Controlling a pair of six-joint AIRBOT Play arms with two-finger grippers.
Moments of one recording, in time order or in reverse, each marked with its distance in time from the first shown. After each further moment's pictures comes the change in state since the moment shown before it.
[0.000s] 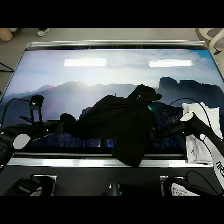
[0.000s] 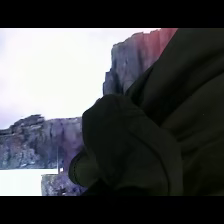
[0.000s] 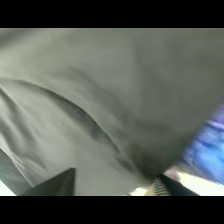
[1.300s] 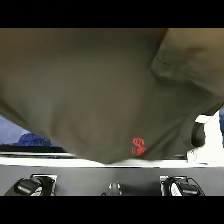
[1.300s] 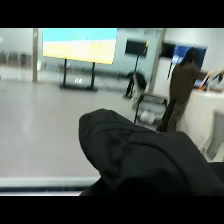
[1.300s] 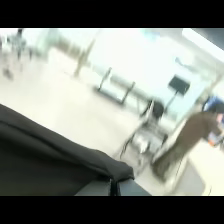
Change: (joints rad) left arm 0.000 0.090 1.032 0.184 -0.122 0.064; right arm 0.000 0.645 1.145 -0.347 -0.201 -0.053
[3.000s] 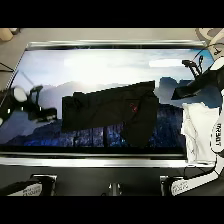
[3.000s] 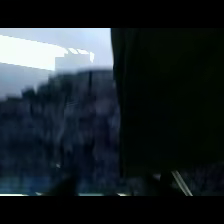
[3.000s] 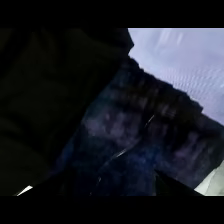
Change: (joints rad) left arm 0.362 -0.652 -0.612 -0.328 -0.322 0.158; right arm -0.119 -1.012 -0.062 0.002 0.544 0.071
